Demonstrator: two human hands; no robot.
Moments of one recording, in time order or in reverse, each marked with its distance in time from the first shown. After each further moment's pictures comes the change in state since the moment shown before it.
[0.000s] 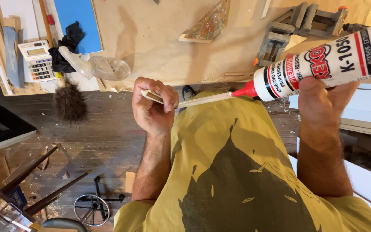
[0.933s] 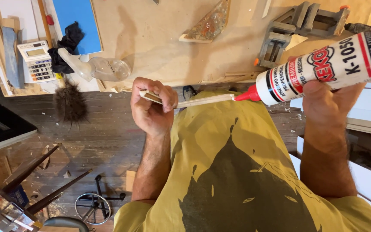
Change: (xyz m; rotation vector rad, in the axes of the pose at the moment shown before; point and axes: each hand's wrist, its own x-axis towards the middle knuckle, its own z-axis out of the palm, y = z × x) left_hand 0.004 -0.001 -0.001 -0.004 0.004 -0.005; right_hand 0.000 -0.016 0.006 -0.008 -0.030 0.072
